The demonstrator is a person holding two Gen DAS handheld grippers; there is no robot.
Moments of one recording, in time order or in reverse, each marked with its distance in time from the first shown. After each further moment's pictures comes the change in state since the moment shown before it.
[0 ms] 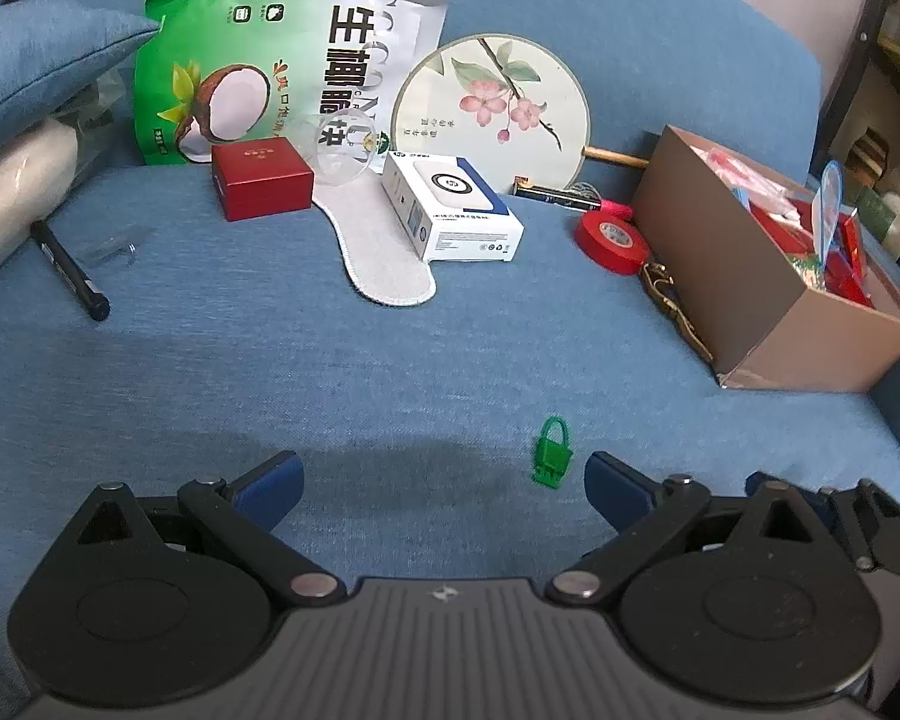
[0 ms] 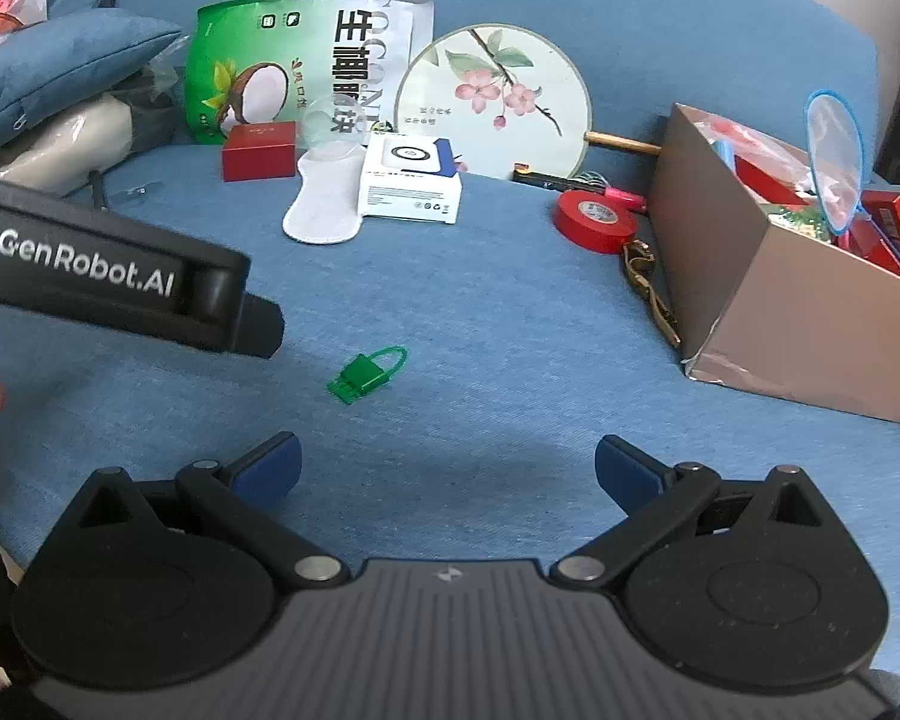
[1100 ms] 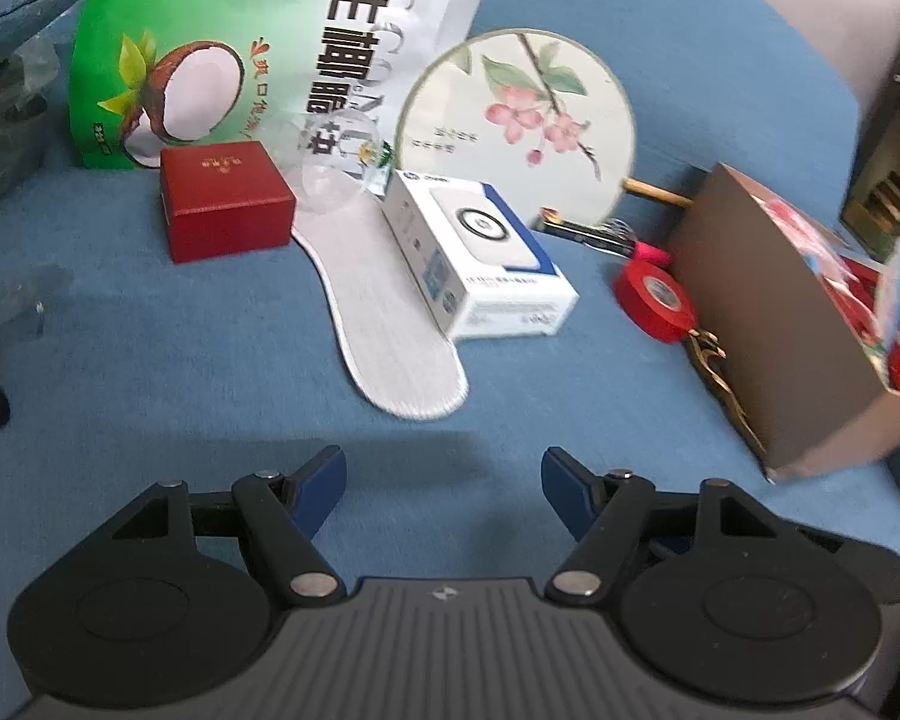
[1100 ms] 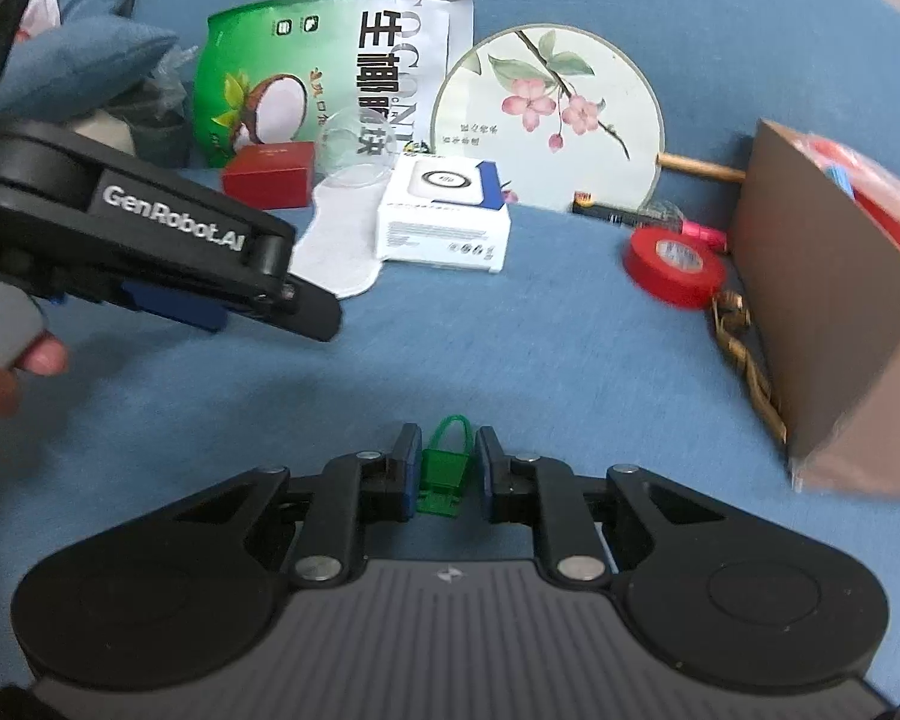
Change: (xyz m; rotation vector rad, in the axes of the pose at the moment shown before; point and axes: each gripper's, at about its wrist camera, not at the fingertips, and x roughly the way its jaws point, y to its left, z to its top) left arm 0.086 0.032 0.059 -0.034 0.007 -0.066; right arm 0.082 -0.006 0.038 -0.035 -0.060 0.099
